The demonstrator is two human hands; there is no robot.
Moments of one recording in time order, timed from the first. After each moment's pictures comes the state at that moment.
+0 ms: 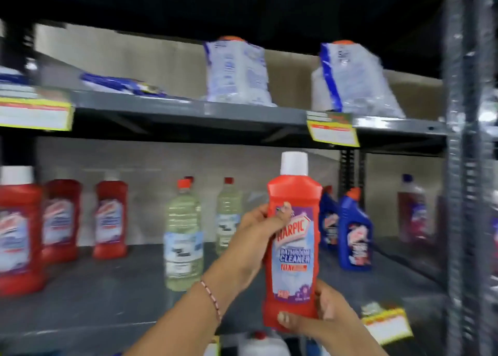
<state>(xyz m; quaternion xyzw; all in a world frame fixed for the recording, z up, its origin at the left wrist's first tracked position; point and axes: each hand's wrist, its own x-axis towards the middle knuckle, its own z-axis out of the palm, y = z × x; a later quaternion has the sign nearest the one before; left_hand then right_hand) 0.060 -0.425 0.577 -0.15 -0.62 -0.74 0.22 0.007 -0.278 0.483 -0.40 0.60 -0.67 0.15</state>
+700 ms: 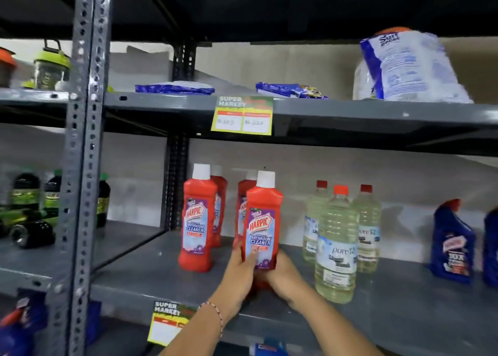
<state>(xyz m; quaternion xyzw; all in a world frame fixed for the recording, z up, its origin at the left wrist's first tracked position) 0.169 -0.711 0.479 0.18 -0.62 -0.63 0.43 0.086 -0.639 0.487 -0.45 0.66 -0.58 0.13</state>
